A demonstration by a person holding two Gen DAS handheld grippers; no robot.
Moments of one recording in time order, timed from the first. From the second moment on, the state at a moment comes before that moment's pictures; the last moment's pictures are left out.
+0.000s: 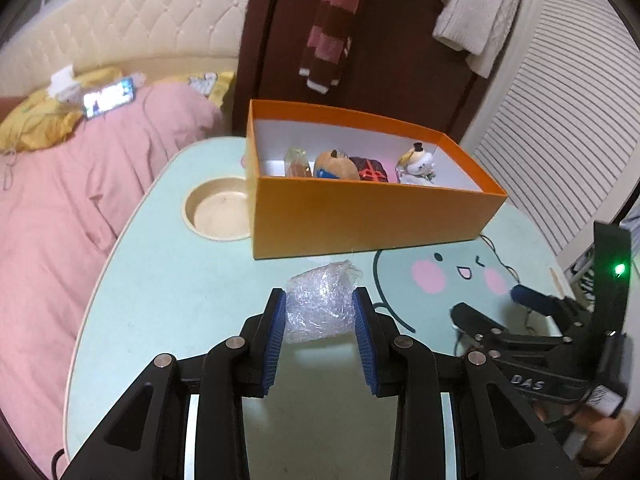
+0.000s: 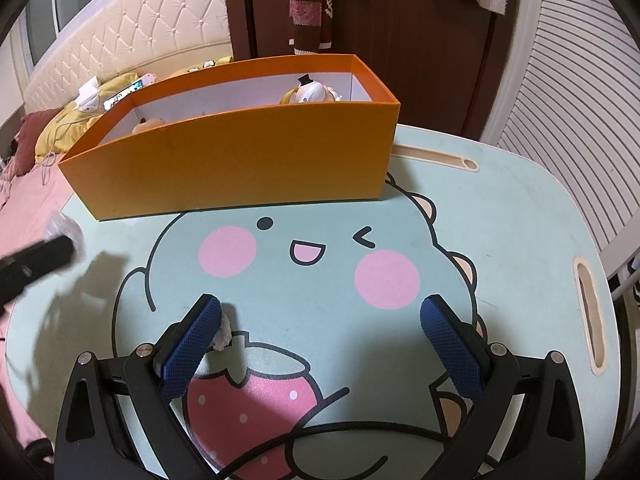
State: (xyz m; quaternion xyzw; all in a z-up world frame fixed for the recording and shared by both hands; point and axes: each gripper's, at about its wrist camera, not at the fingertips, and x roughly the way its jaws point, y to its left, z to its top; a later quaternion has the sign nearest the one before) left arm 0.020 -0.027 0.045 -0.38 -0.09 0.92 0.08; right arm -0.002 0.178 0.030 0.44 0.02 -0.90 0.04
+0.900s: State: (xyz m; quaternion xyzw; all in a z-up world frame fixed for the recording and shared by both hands) left arm 0.036 -0.052 0.032 -0.31 -0.14 0.93 0.10; right arm -0.103 0.141 0.129 0.50 -0.04 -0.84 0.22
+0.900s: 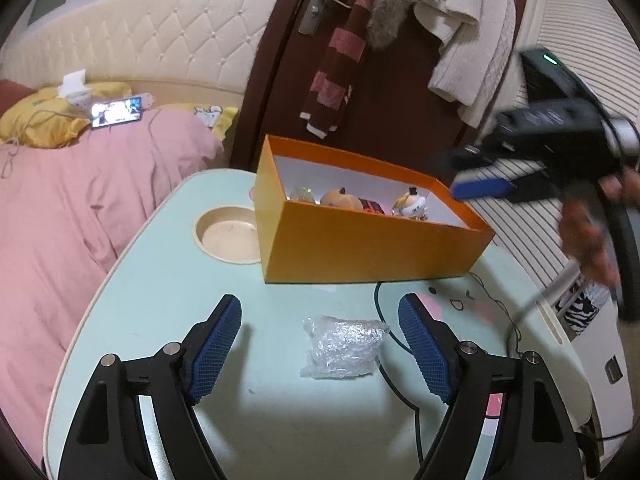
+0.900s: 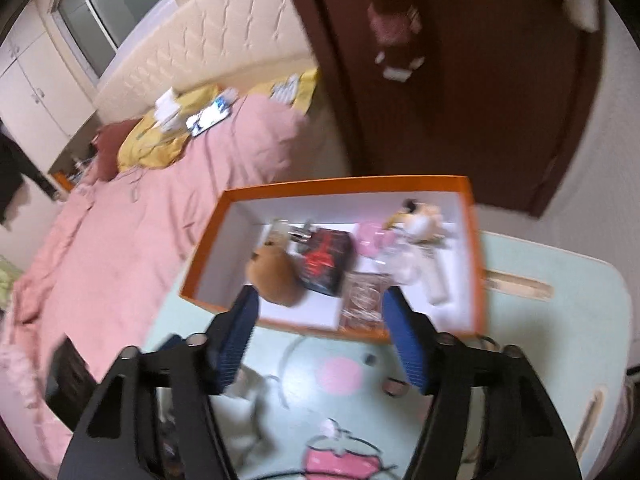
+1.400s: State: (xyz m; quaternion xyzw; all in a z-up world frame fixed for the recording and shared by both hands) left arm 0.031 -0.065 0.023 -0.33 -0.18 0.92 0.11; right arm -0.198 0.089 0.075 0.64 -0.06 -0.74 0.21
